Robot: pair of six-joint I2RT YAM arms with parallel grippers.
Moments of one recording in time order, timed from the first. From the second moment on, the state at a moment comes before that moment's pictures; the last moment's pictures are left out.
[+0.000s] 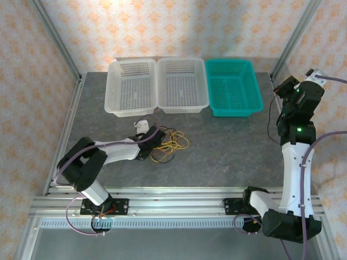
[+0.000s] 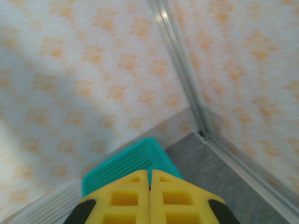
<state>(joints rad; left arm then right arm) -0.65 1.57 0.75 -0.20 -0.60 -0.80 -0.23 1.01 1.24 -0.35 0.05 0.42</state>
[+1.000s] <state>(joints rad) -0.71 1.38 1.03 0.10 0.13 -0.39 -0.10 1.00 1.13 -0.21 -0.54 0.70</state>
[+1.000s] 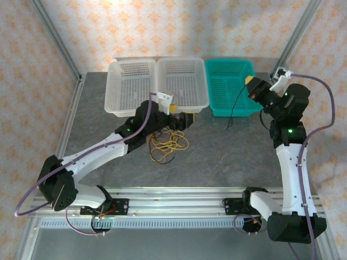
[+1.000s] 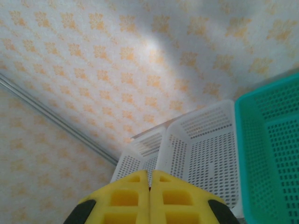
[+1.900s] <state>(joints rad) -0.86 1.92 1.39 0.30 0.25 -0.42 -0.08 0.98 1.07 -0.04 -0.61 0.97</state>
